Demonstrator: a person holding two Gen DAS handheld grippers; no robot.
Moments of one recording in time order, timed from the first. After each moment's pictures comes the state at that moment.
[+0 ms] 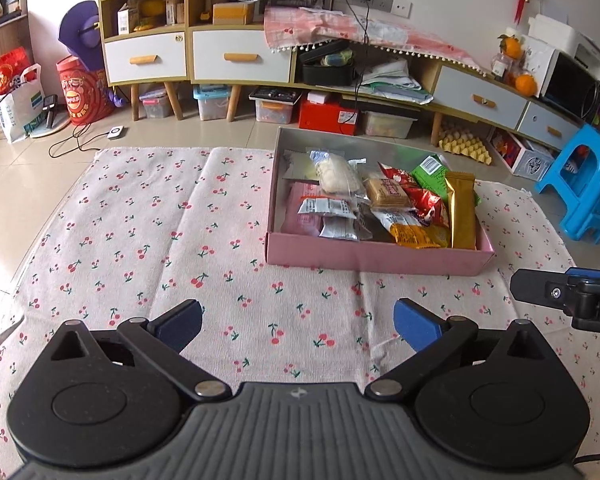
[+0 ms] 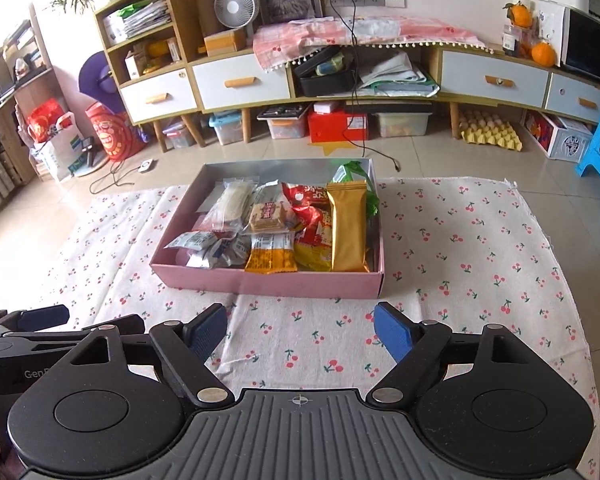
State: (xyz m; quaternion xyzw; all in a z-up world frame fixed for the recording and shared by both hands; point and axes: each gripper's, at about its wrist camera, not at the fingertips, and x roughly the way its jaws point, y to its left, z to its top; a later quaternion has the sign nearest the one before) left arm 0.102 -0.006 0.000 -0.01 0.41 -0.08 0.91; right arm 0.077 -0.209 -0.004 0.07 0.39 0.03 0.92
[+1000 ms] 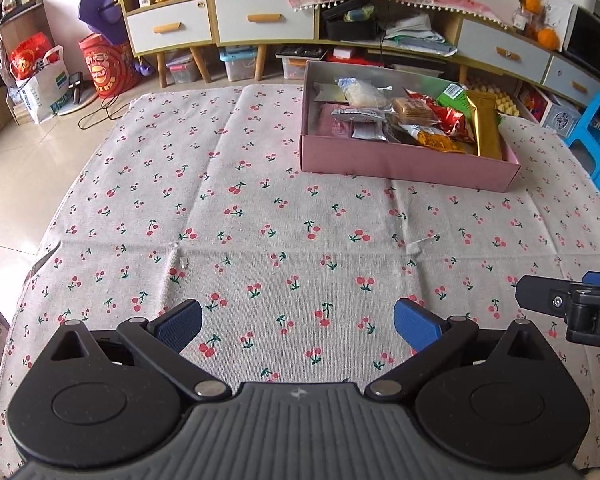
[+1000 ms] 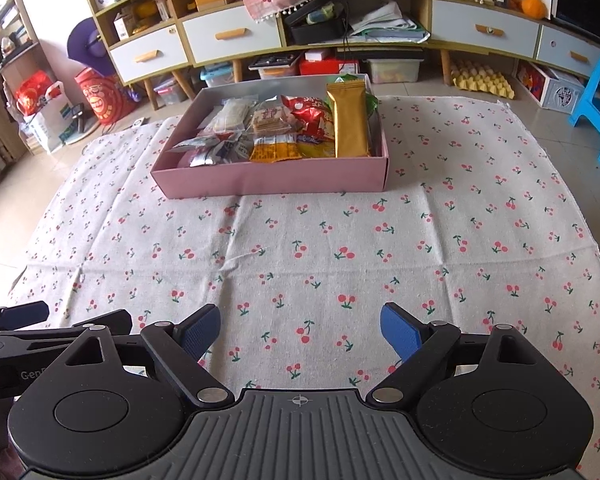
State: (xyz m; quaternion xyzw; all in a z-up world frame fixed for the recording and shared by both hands) left arm 0.051 0.001 -0.027 0.03 0.45 -0.04 0.89; right arm 0.032 -0.192 -0.048 0.08 0.44 0.01 0.90
